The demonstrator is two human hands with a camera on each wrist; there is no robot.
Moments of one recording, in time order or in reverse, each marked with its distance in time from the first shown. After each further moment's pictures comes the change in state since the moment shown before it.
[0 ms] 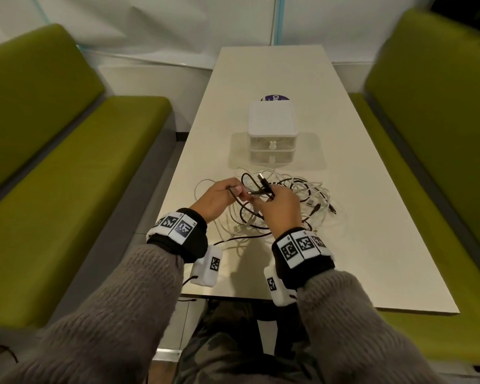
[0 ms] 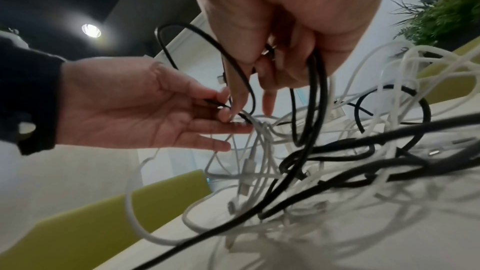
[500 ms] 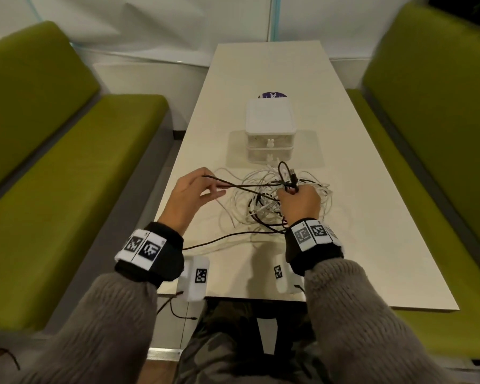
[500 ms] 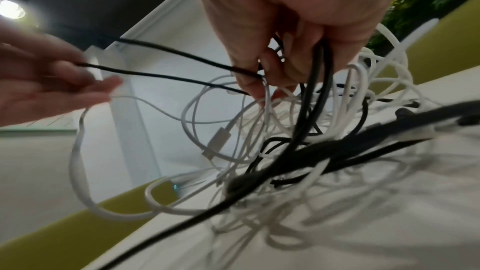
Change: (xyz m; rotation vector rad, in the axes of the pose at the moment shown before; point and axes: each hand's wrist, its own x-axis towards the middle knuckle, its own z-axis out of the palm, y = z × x) left_hand -0.040 0.033 -0.017 -0.360 0.263 0.030; right_hand 0.022 0.019 -0.019 0.045 0.113 0.311
